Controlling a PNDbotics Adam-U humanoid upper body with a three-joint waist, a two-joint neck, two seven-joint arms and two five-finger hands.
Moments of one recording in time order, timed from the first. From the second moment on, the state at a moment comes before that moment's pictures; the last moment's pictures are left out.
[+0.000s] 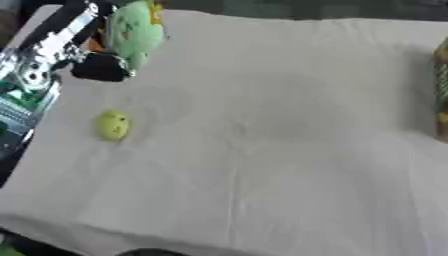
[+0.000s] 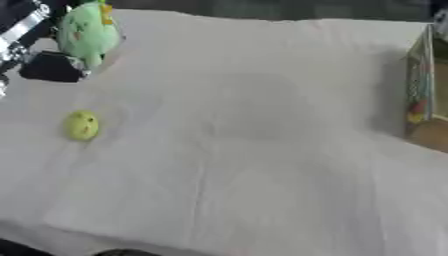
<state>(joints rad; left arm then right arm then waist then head) -0.64 0.56 -0.28 -1.77 -0.40 0.50 -0.25 -0.47 -0.66 0.02 -1.98 -0.19 0.12 0.21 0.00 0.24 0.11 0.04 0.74</state>
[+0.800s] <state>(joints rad) -0.58 0.30 -0.30 -1.66 -0.61 0.35 0.03 -0.68 -0.60 0.26 -1.98 0.08 0.24 0.46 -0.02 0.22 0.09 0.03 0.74</state>
